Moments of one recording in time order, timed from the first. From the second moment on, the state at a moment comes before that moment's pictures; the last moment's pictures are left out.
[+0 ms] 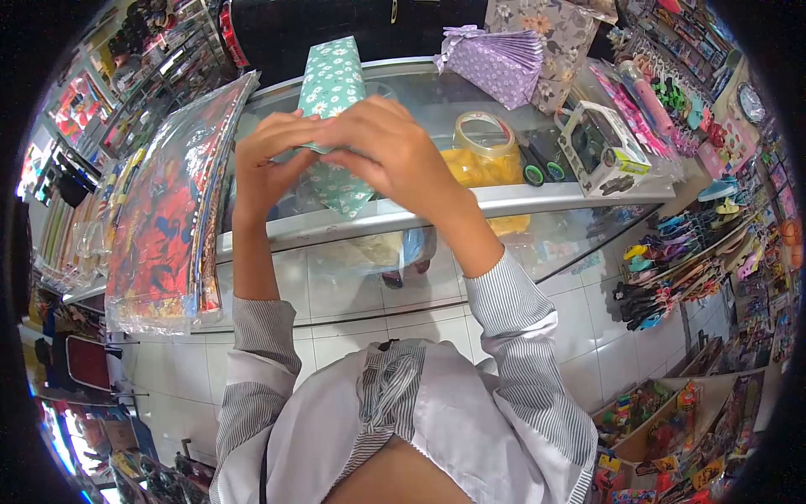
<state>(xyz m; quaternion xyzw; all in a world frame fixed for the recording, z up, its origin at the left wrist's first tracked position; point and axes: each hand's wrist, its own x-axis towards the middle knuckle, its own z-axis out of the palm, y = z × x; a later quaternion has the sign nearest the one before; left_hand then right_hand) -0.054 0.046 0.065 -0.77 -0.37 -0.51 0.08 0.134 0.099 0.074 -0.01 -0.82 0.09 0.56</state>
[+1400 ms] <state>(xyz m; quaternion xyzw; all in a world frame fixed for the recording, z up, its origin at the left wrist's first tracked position) -0.037 0.031 0.084 -0.78 -0.35 -0.43 0.27 0.143 0.125 0.058 0.01 -0.82 0.07 0.57</state>
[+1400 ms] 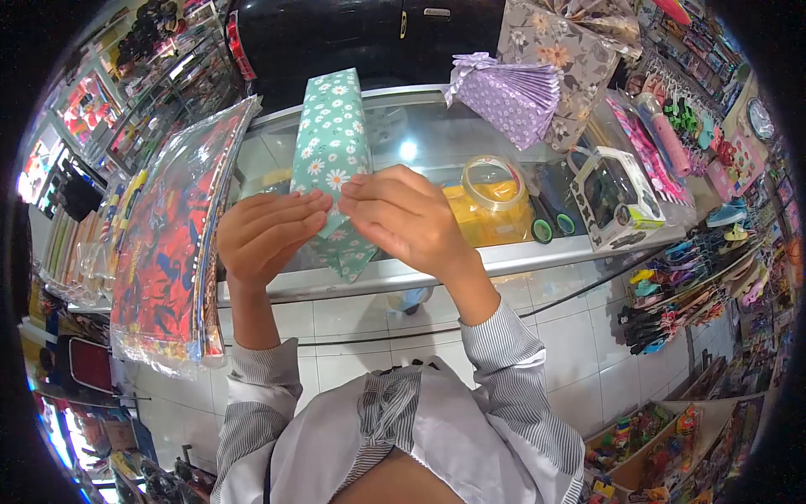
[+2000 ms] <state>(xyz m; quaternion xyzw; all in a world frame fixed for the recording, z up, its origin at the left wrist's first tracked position) -0.044 0.046 0.059 -0.75 -0.37 -0.55 -0.04 0.146 0.124 0.057 0.01 -0.84 0.13 0.52</state>
